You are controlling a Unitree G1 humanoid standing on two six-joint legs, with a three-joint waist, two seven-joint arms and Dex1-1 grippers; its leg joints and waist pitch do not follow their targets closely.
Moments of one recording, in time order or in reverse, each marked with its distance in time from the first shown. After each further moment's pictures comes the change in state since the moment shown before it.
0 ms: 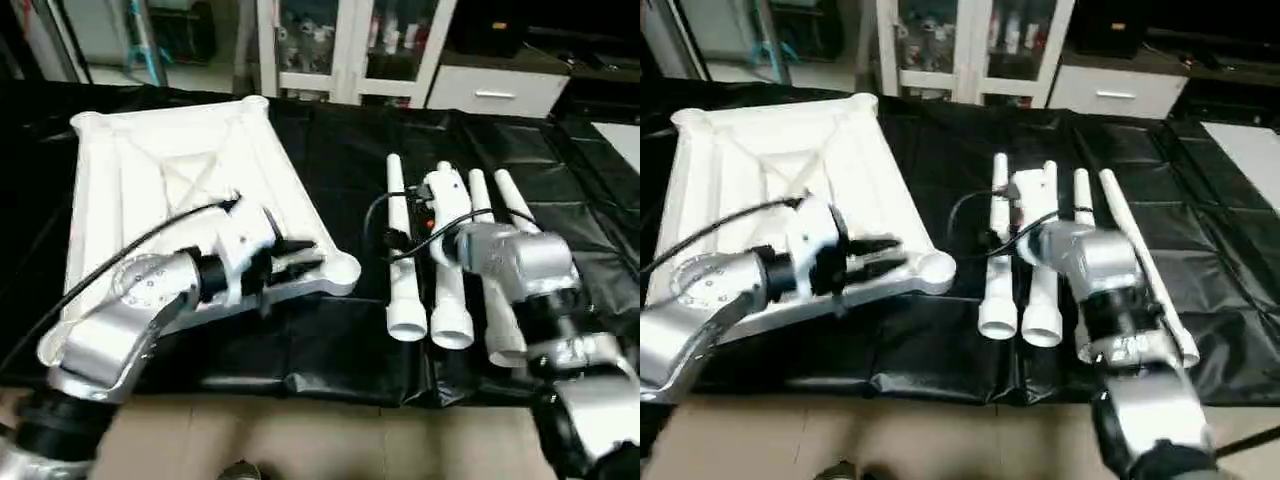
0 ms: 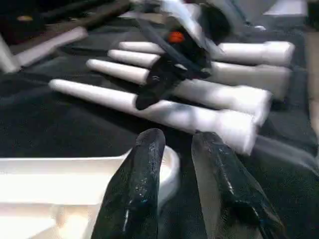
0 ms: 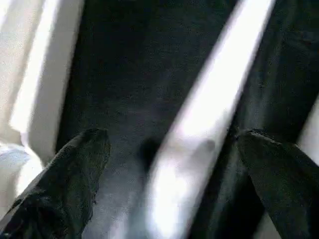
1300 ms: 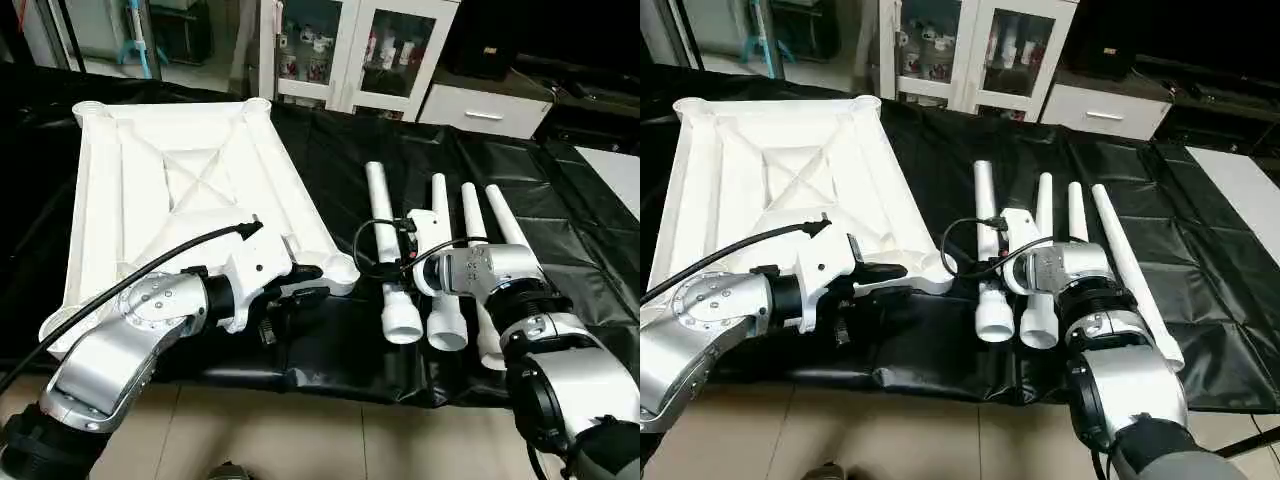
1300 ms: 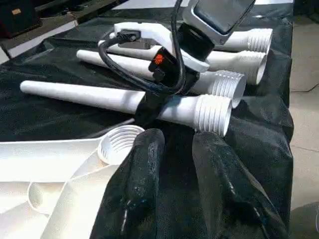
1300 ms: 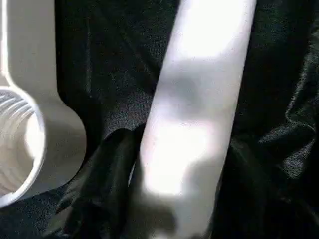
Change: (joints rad) left arm 0.060 0.023 -0.036 -0.126 0.046 0.100 0.045; right arm -0.105 0.087 -0.103 0.416 -0.003 -0.051 0.017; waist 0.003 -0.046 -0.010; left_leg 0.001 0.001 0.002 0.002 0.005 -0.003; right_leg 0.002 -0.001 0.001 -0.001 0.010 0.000
